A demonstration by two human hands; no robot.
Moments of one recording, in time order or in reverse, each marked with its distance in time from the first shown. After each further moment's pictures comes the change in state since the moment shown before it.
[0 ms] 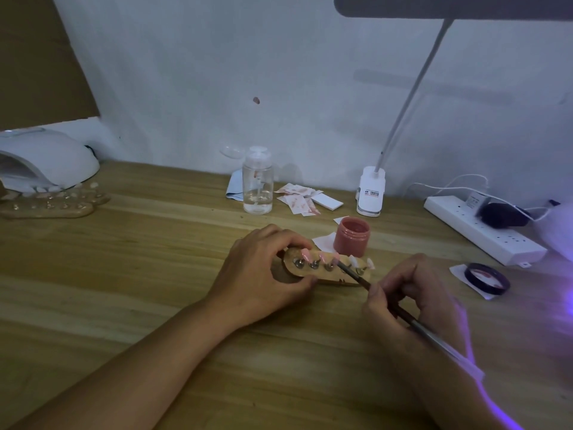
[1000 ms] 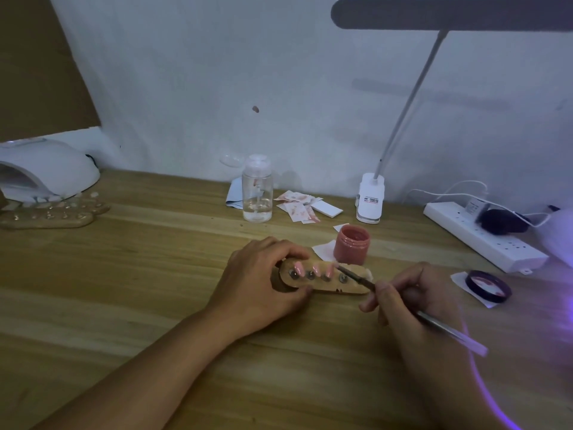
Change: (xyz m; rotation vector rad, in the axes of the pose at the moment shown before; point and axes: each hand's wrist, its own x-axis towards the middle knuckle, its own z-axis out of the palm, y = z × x) left_hand 0.000 -0.003 0.001 0.035 -0.038 -0.054; right_hand 0.006 0.003 0.001 0.187 0.033 0.238
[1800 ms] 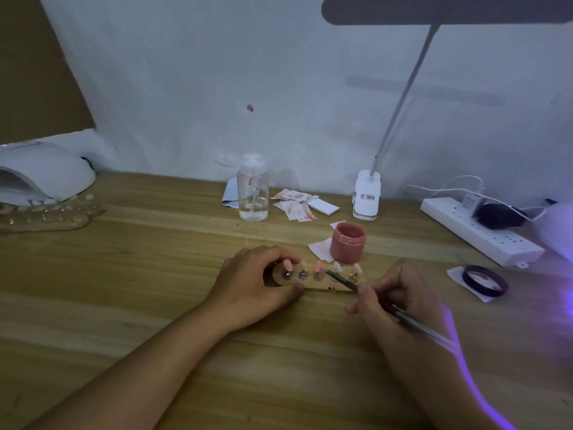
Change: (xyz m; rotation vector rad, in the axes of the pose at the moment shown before) left_hand 0.004 -0.006 0.003 -0.068 -0.110 -0.160; right_hand -0.002 0.005 0.001 -0.110 -0.102 0.002
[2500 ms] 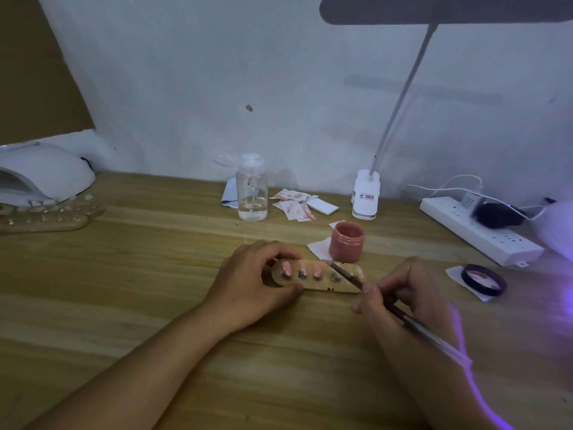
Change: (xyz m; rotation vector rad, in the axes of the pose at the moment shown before) left_hand -0.002 0.000 -0.001 -0.040 0.036 0.023; right_hand -0.003 -0.002 0.000 -0.043 0.120 -0.137
